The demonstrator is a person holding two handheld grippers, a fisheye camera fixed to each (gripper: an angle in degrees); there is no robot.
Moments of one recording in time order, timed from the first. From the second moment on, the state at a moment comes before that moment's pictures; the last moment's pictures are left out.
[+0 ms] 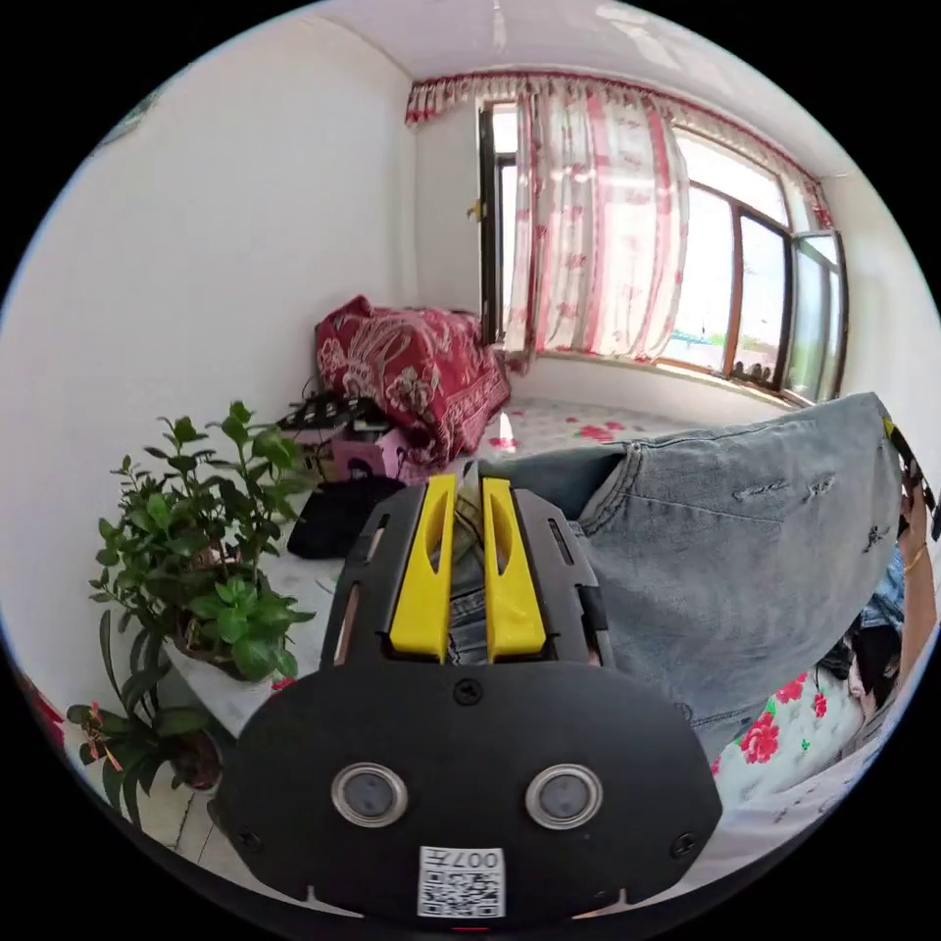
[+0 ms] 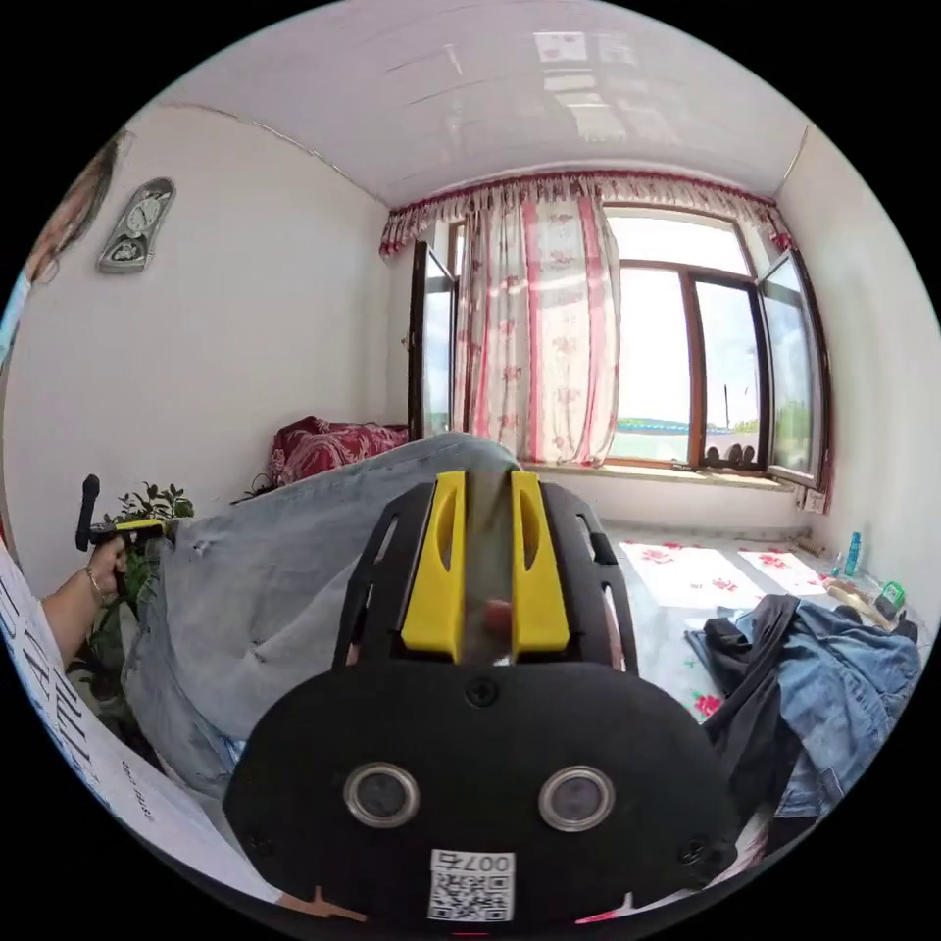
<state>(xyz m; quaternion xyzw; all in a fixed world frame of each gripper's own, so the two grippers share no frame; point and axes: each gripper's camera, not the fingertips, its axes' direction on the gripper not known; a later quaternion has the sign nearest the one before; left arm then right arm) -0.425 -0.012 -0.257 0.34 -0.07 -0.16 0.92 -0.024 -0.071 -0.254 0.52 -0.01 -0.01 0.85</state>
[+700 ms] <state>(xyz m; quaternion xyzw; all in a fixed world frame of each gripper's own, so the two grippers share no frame) -0.371 -0.015 0.004 0.00 -0.13 -0.07 0.99 0.053 -0.124 0.067 0.13 -0.15 0.29 0.94</state>
